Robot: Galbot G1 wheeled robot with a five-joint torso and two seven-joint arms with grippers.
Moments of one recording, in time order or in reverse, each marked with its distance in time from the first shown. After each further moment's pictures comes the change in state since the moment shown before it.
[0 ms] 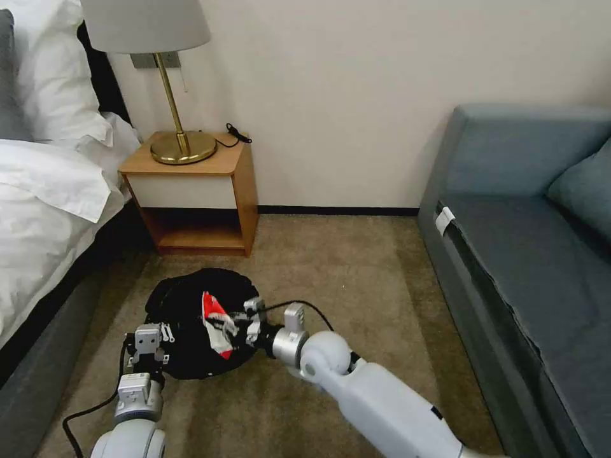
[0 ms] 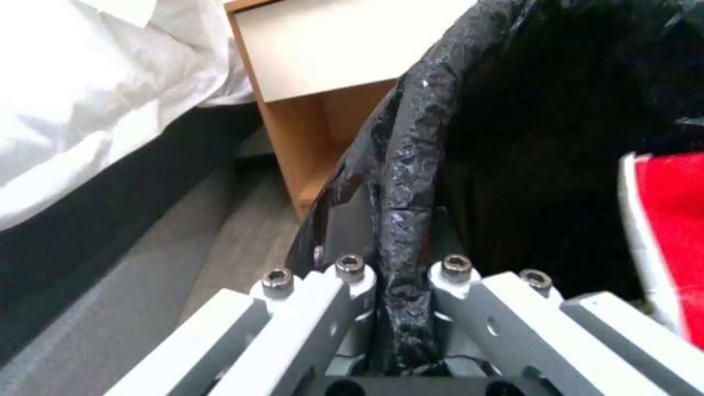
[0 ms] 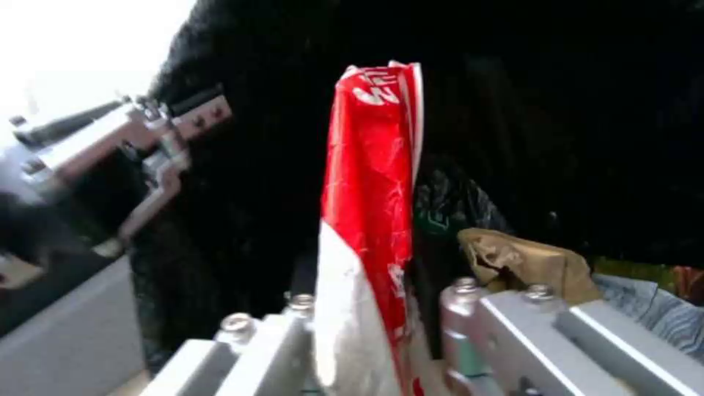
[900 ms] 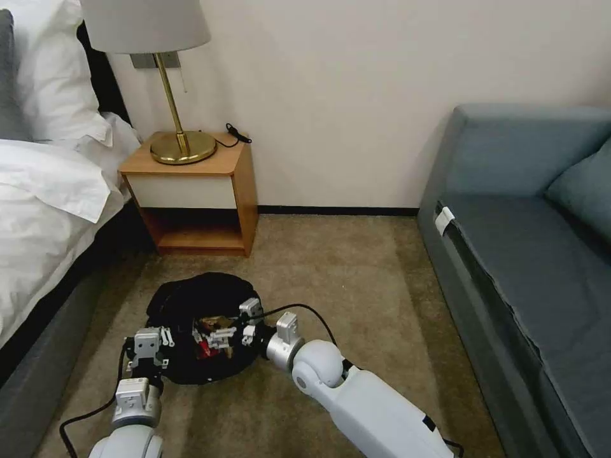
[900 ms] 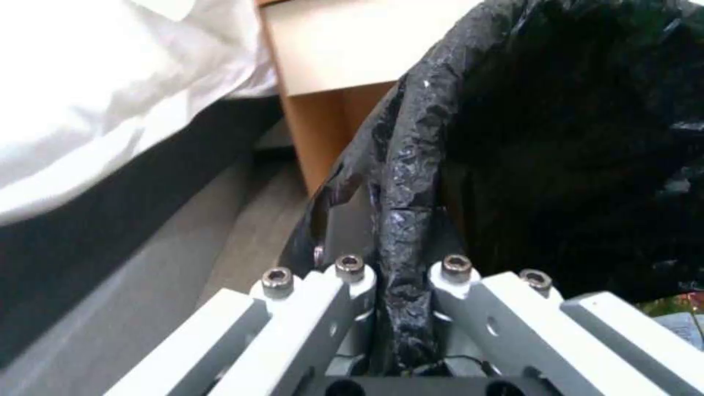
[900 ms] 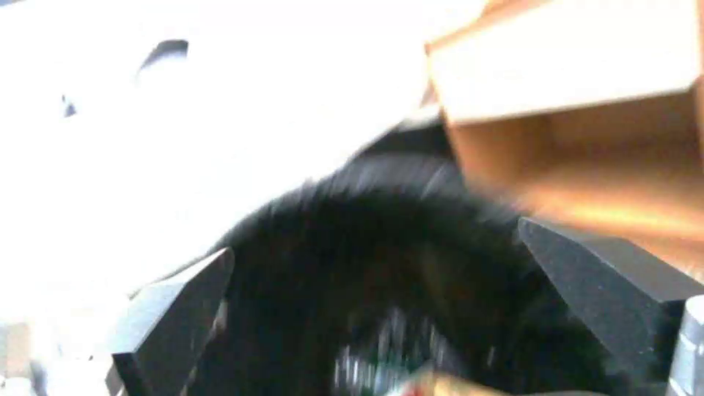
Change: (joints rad) left arm 0.017 0.001 -0.018 -0.039 -0.075 0.039 -0.044; right arm -0.057 0.020 0.136 0.162 0.001 0.052 0.072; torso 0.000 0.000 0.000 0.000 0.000
